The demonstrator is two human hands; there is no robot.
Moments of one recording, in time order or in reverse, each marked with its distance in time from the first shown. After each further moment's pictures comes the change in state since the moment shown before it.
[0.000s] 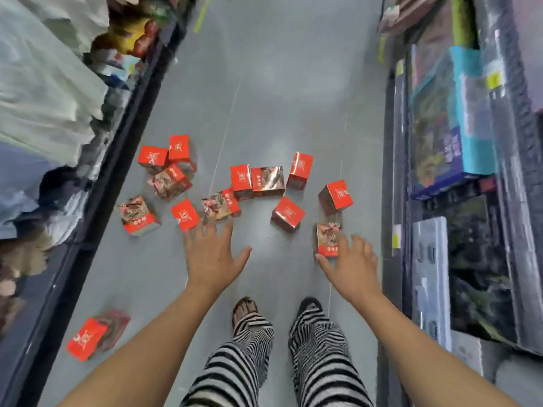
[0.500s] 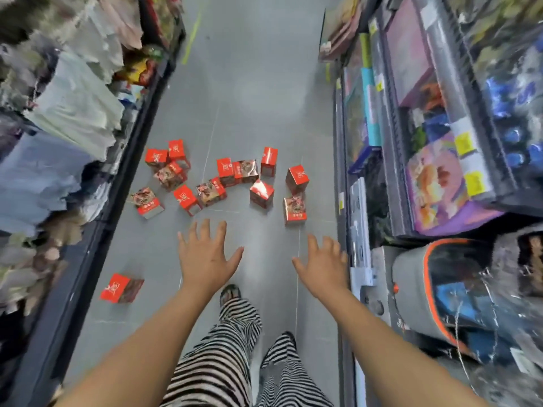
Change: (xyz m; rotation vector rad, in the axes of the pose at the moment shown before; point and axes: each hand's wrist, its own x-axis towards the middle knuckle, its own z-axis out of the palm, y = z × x) left_hand -0.272 0.049 -0.180 -0.003 0.056 0.079; right_hand -0.314 0.038 -0.106 -0.011 -0.048 0.018
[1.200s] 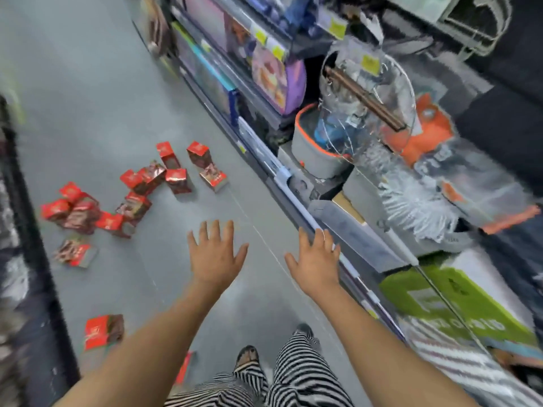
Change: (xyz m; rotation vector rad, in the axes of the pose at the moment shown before) left_hand -0.272 -0.011 -0.012 0.060 -0.039 0.684; right_hand -0.388 -0.029 0.139 0.243 0.161 0.542
